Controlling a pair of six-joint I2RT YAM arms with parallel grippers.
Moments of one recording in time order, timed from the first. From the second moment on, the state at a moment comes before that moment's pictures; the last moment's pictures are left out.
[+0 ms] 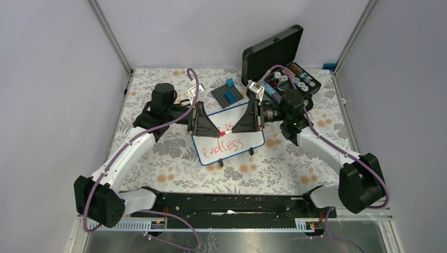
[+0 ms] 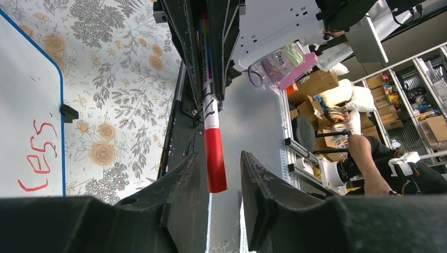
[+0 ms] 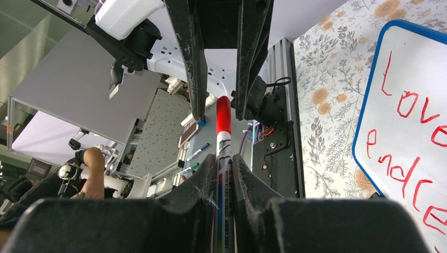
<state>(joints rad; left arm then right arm) -0.38 1.20 1.05 -0.25 1.28 -0.43 0.48 1.36 0.89 0.56 -1.22 0.93</state>
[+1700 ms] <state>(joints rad) -0.38 1.19 1.01 -0.47 1.22 -0.19 0.37 1.37 1.17 -0.25 -1.12 0.23</state>
